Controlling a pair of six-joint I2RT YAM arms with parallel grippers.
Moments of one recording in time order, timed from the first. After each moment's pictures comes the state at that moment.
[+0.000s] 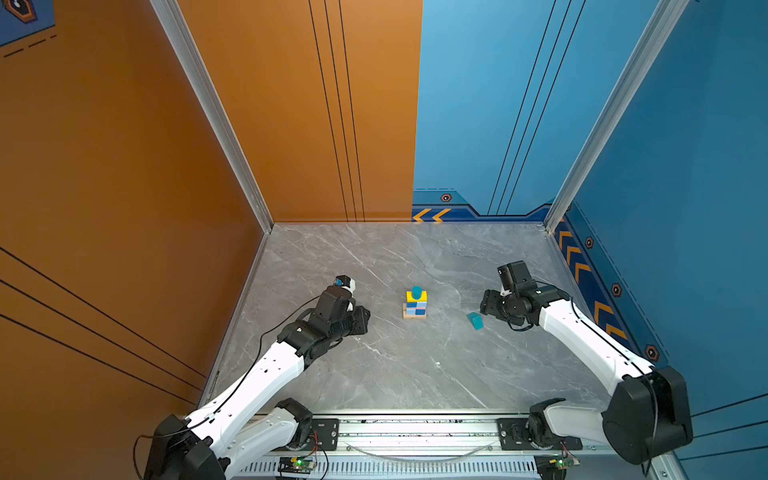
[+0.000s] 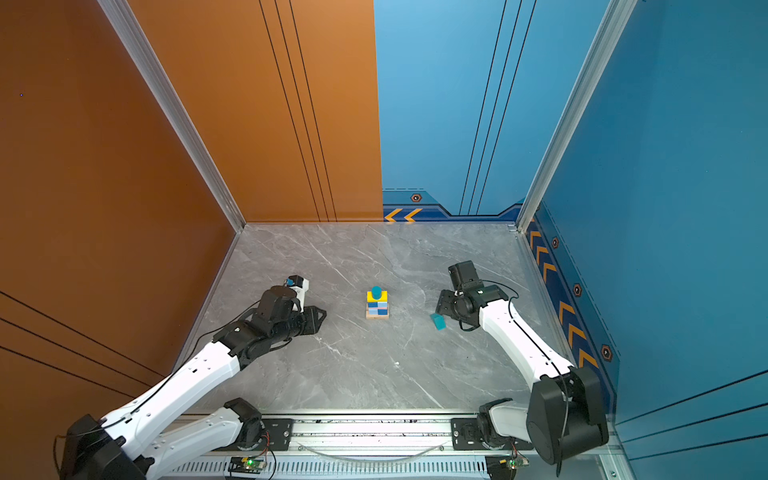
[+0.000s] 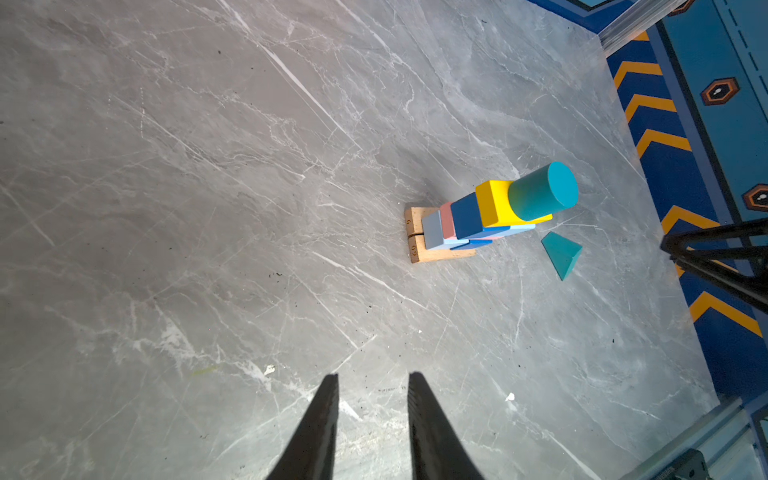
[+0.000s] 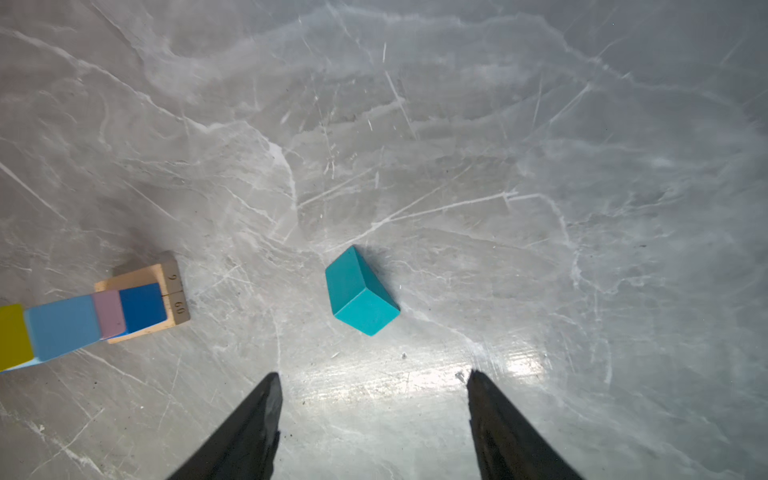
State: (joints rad) left arm -0.53 1.00 0.71 -0.45 0.02 -0.58; right arm 0.26 1.33 0.93 -0.71 0.01 0.57
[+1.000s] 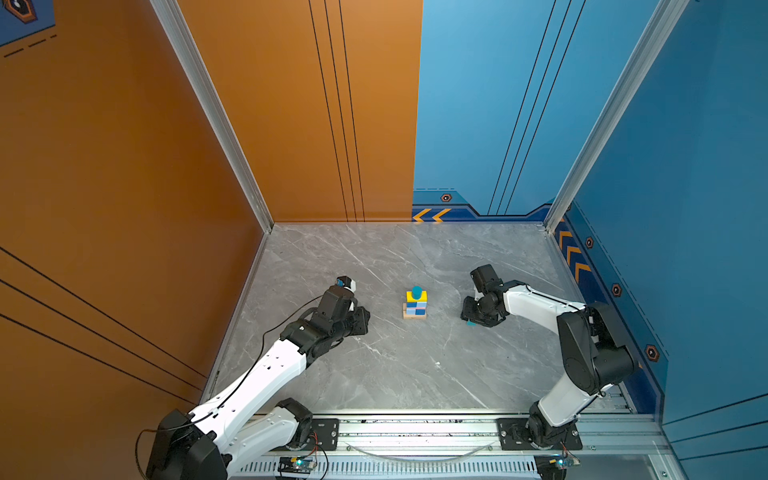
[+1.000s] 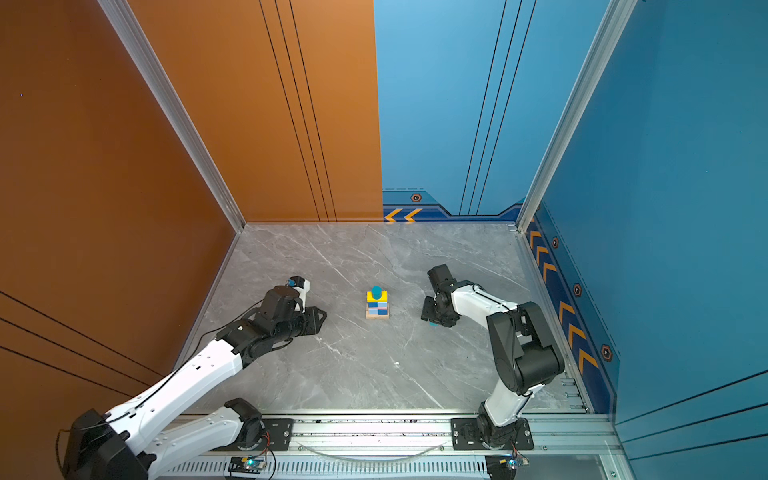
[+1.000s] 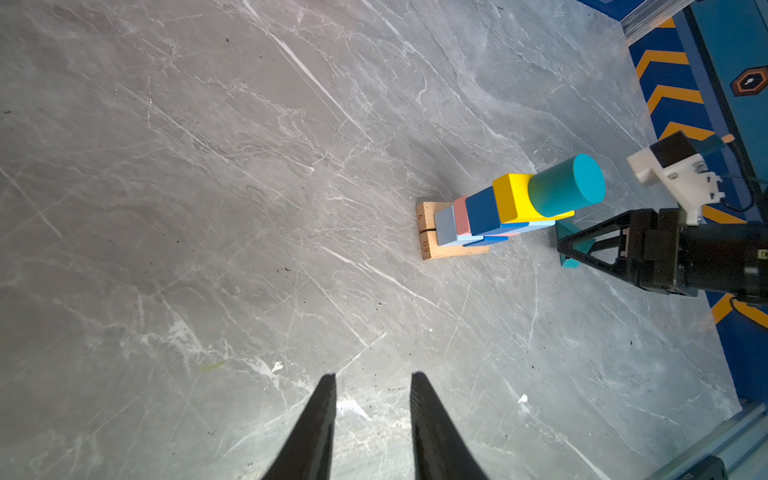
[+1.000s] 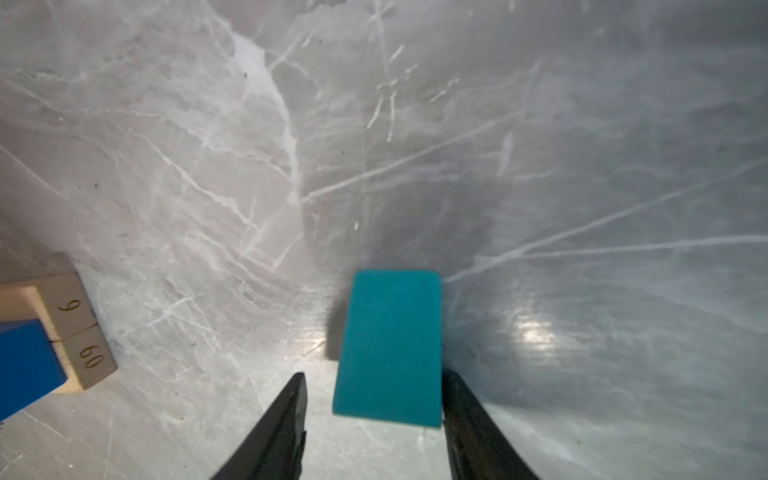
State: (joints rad) left arm -0.53 1.02 0.71 -0.46 0.00 -0.58; right arm 0.35 1.69 0.97 -0.55 -0.08 0.56
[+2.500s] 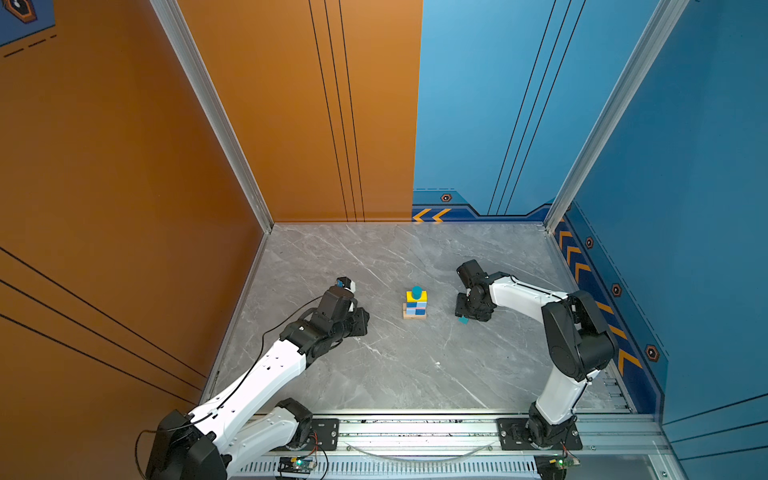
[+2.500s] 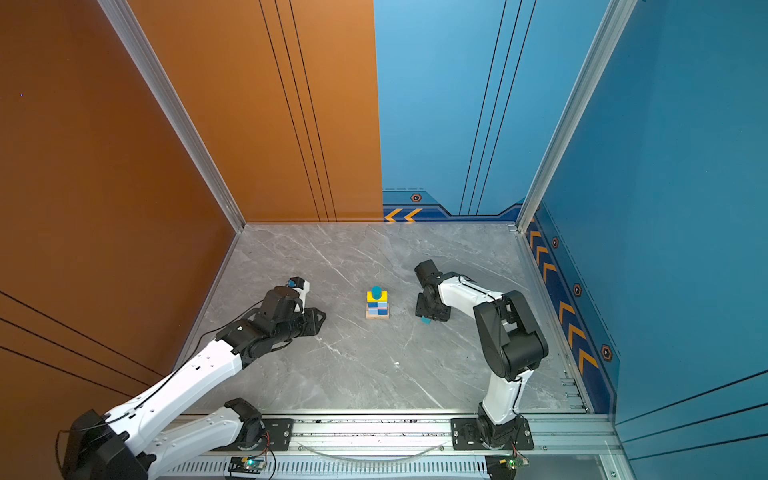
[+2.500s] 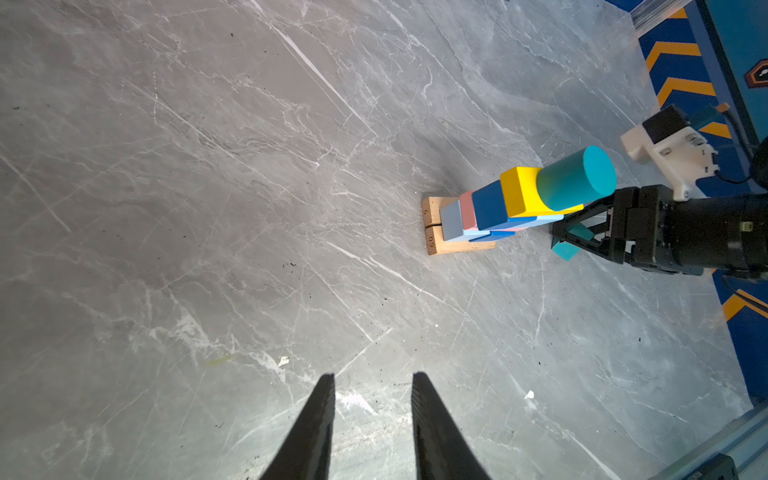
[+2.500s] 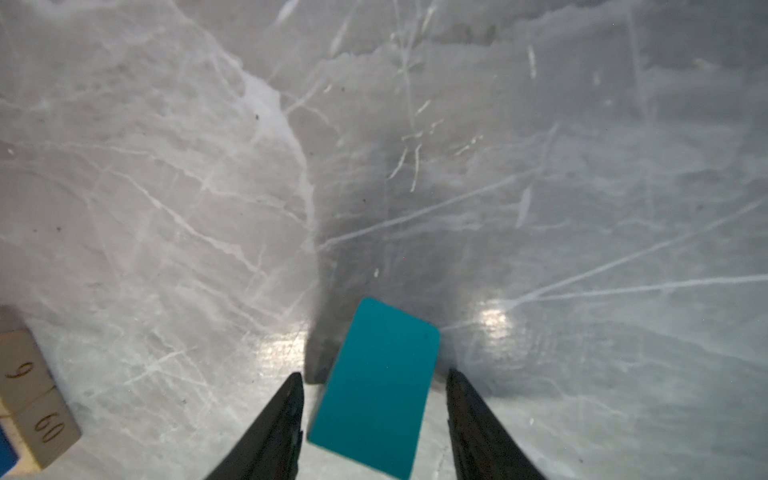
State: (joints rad) left arm -0.53 1.02 0.71 -0.47 0.00 -0.57; right arm 0.41 1.80 1.11 -0.64 0.06 0.59
